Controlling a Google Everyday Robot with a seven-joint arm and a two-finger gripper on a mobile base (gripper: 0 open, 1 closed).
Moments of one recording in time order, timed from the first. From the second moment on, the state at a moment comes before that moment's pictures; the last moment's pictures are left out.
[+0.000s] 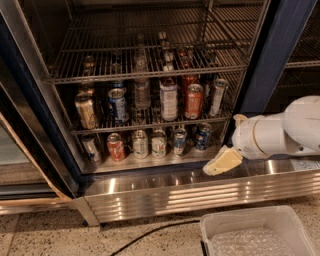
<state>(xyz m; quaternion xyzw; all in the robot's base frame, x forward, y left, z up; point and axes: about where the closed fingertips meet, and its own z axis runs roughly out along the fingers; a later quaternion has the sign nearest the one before) 0.515 -0.172 0.768 -0.46 0.82 0.06 0.34</state>
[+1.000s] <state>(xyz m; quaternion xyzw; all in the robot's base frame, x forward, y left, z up) 0.543 -0.166 0.752 -0.44 0.81 0.08 0.39</state>
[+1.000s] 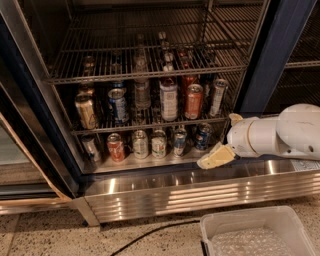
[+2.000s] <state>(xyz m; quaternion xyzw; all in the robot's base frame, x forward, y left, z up) 0.587 -0.159 0.756 -0.36 0.76 0.11 0.52</state>
